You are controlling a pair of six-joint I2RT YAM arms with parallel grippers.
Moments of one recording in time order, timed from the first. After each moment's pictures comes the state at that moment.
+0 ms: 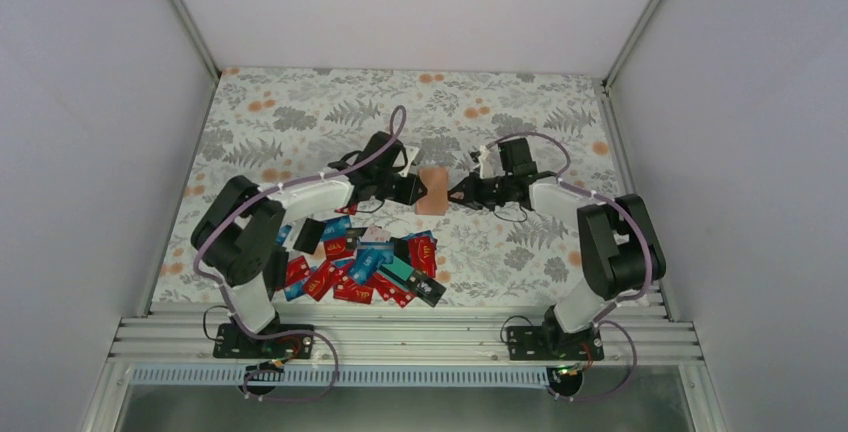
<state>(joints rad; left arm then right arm) -0.66 1.75 1.08 -0.16 0.34 -0.38 0.30 1.61 0.84 -0.17 -0.82 0.51</state>
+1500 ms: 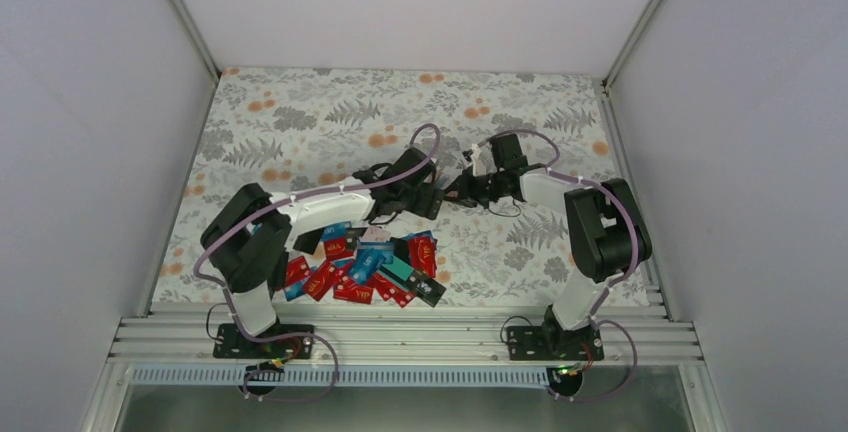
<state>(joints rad) -0.85 1.76 1.15 -0.31 -0.11 -0.38 0.32 1.75 0.92 -0.19 -0.83 0.49</state>
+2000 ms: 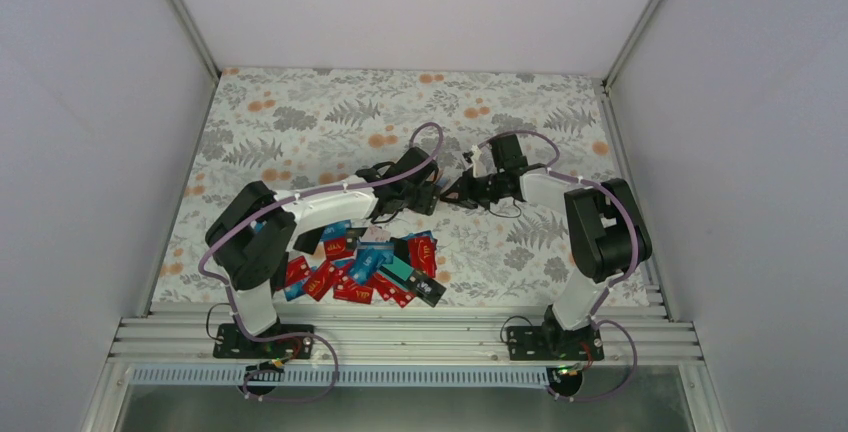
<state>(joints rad) -0.85 1.80 1.19 -0.32 -0.19 -0.38 0.32 1.75 0.92 -0.22 -0.81 0.48</state>
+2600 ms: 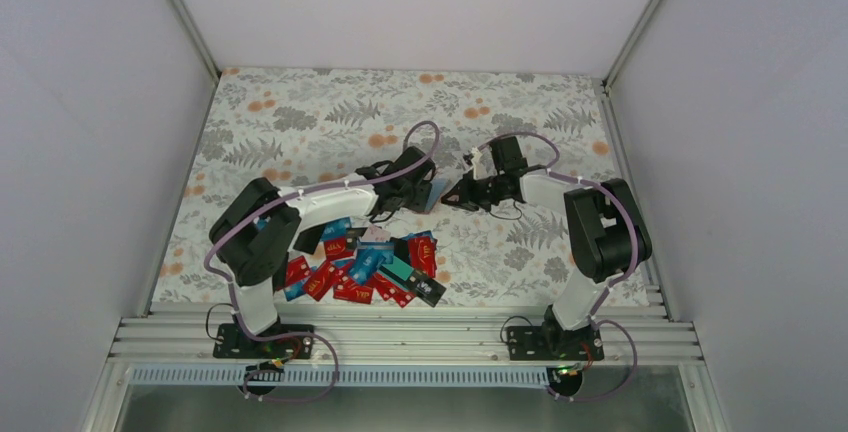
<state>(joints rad) -0.82 1.82 1.19 -0.33 -0.22 -0.41 0.32 1.75 0.92 -0.23 -0.80 0.46</state>
